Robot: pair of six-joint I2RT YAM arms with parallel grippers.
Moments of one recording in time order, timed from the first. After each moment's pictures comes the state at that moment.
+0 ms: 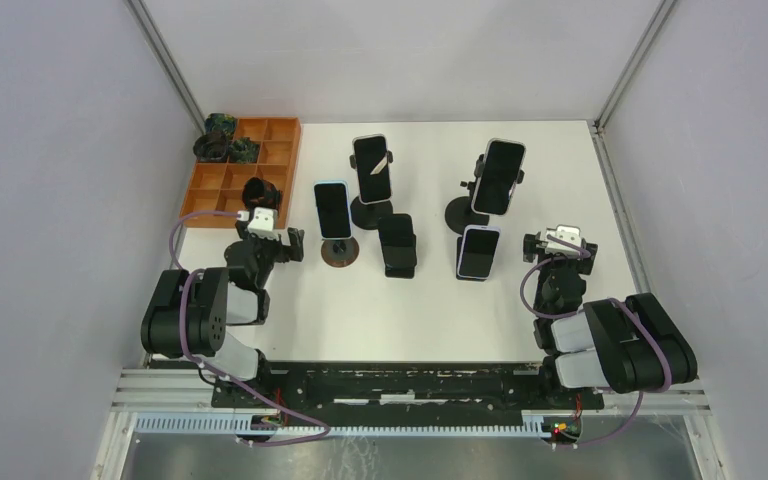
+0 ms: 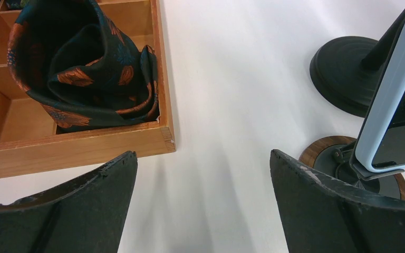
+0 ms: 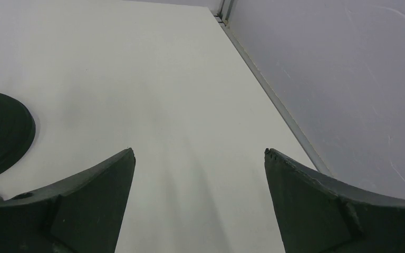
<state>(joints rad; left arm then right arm) 0.04 1.54 0.21 1.18 0.22 0.06 0.14 1.38 0.01 1.40 0.47 -0.24</state>
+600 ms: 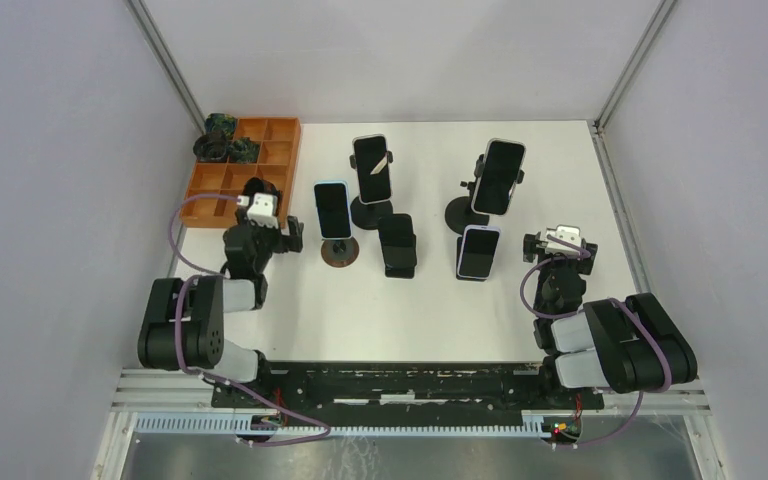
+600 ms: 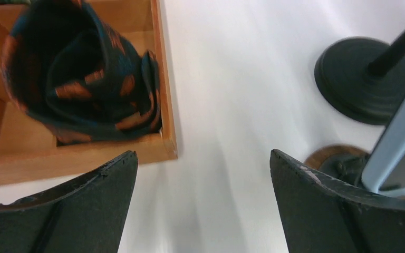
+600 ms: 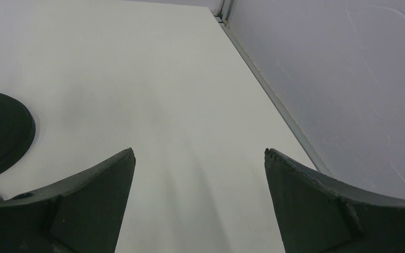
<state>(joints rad) 0.04 1.49 0.27 1.02 0.22 0.06 0.14 1.38 0.01 1.40 0.47 -0.24</state>
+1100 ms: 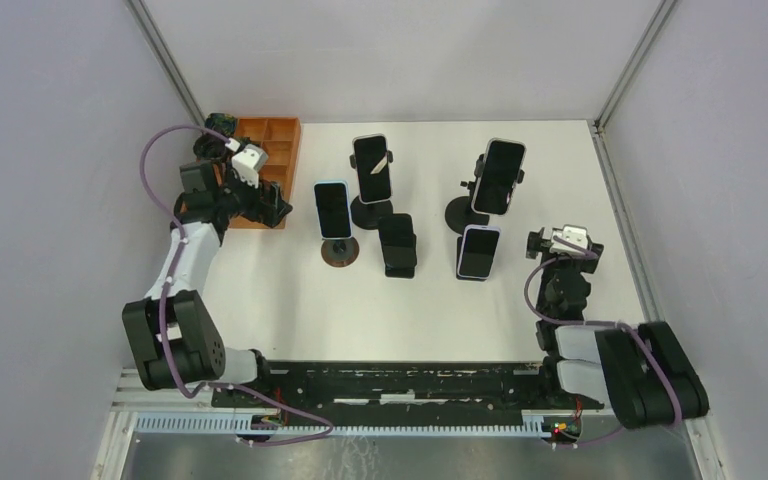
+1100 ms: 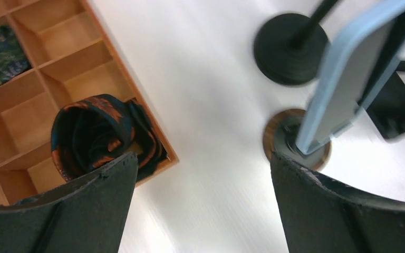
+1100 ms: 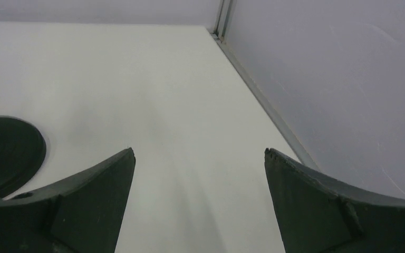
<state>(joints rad) 0.19 1.37 0.92 -0.12 0.61 0.35 0.14 1.30 0.01 1.36 0.48 -0.23</state>
